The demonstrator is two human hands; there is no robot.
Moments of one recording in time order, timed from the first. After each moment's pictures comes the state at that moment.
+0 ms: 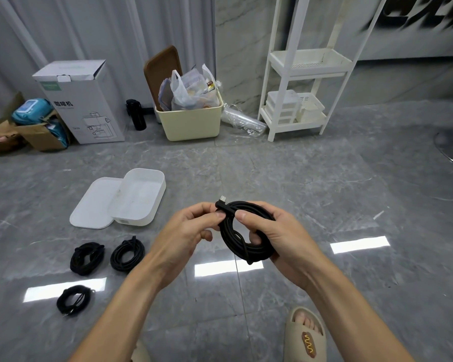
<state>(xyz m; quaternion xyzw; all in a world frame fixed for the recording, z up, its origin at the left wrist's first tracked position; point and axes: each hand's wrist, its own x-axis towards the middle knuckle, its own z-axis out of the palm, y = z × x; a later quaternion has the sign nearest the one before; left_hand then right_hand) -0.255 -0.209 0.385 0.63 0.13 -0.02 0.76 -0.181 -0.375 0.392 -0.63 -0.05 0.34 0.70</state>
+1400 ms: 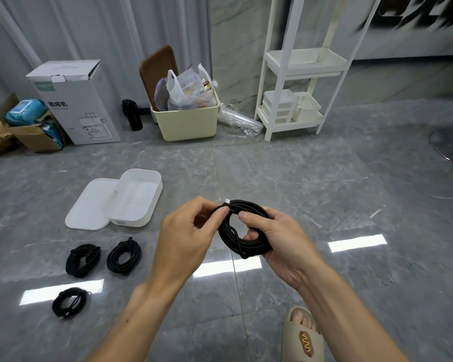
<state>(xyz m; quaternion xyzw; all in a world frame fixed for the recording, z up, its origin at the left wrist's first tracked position) -0.253 -0.232 0.376 0.83 0.14 0.24 0.48 -0.181 -0.374 0.387 -0.57 0.03 0.34 0.75</state>
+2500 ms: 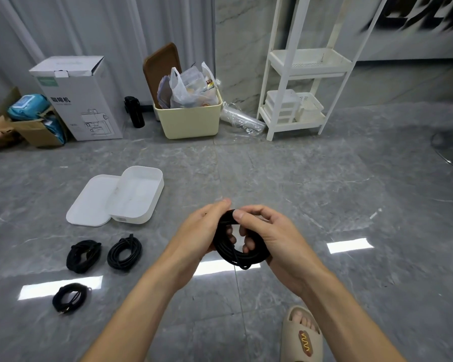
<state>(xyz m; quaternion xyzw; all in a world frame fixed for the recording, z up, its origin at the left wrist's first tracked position) -0.244 -0.238 0.392 0.64 0.26 -0.04 0.72 -0.191 -0.373 0.387 -0.64 -0.04 0.32 0.70</state>
